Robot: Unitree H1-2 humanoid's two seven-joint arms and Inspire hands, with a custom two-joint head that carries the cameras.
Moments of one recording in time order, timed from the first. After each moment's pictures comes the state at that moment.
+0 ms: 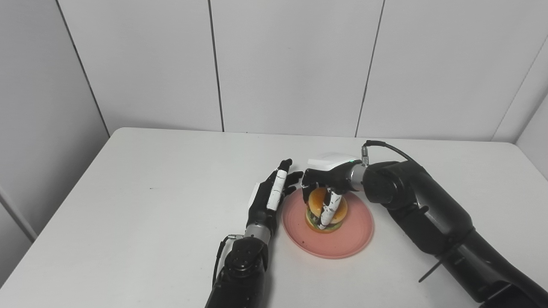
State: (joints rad) left arm -0.45 -0.19 0.00 0.43 -0.02 0.08 0.05; right arm -0.90 -0.32 0.59 0.26 -0.76 0.17 0.85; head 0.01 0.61
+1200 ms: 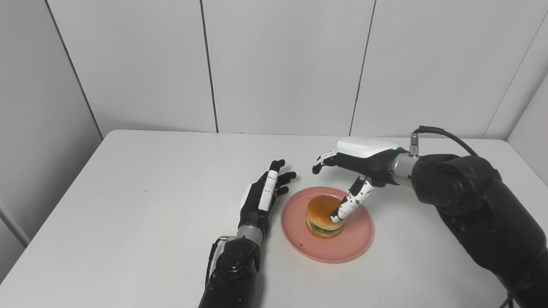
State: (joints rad) left arm -0.44 -0.17 0.02 0.41 -0.02 0.09 0.04; right arm -0.77 -0.49 0.37 -0.28 -0.67 0.37 1.00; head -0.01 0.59
